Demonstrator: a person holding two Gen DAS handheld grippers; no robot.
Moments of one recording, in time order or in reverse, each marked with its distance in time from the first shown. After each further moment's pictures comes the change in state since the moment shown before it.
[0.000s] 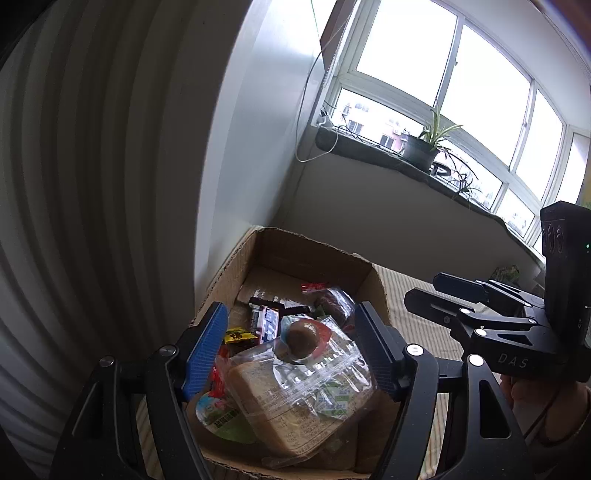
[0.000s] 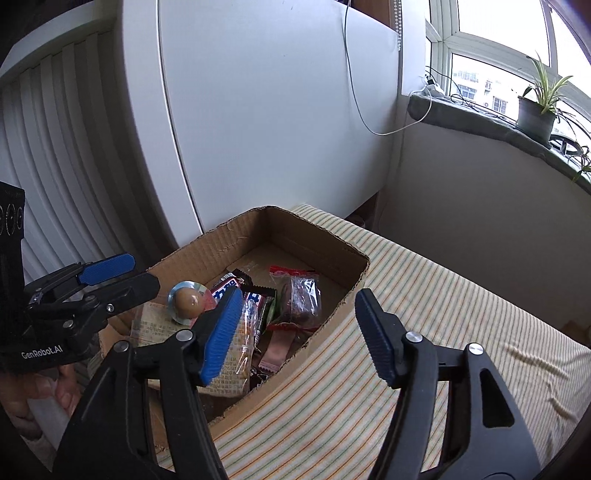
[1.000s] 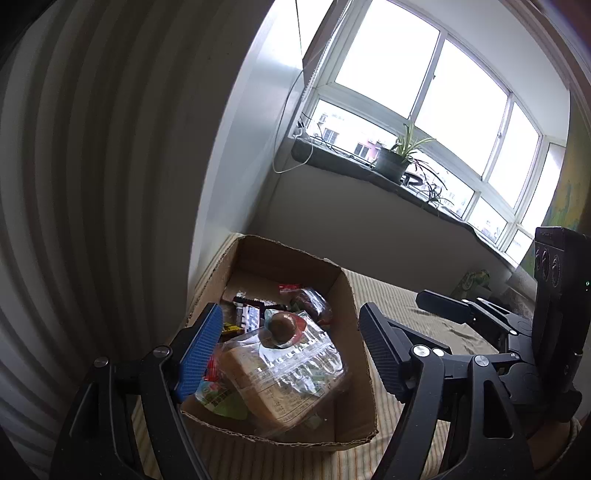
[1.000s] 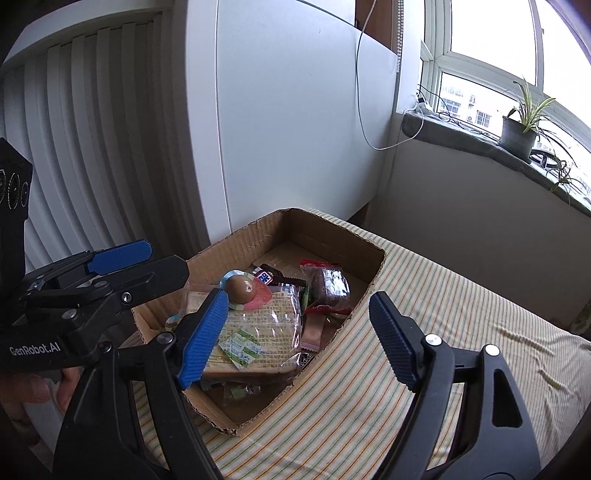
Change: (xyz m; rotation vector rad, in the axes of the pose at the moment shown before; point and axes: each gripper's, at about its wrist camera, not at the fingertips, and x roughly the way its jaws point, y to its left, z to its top) left arm -0.032 0.008 -0.001 -0.008 -0.028 -0.105; right arm -0.035 0.059 -0.011 -0.023 -0.036 -0.087
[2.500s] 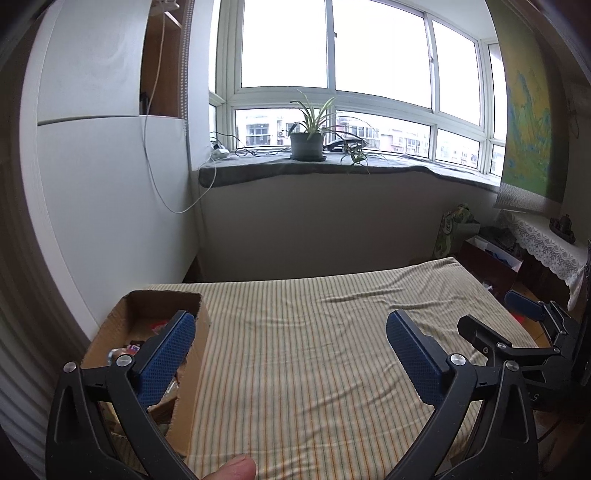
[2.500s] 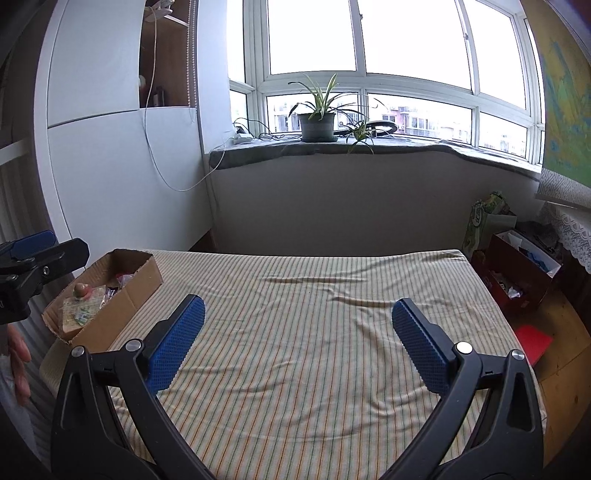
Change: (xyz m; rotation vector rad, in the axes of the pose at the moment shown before) left arm 0.011 -0.249 -0.024 0.378 -0.004 0.046; right arm -0.191 -0.207 -0.124 0.358 -0.173 -0.395
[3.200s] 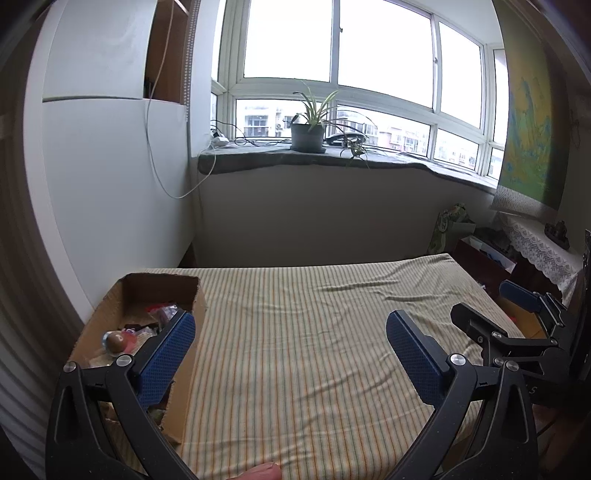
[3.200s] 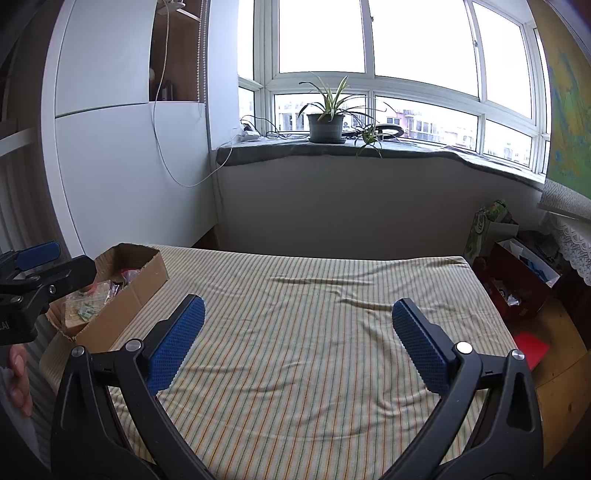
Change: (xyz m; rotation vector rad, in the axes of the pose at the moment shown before) left arm -0.002 0.006 -0.009 -0.035 0.030 -0.021; right arm -0.003 0.014 0.004 -0.037 0.002 0.005
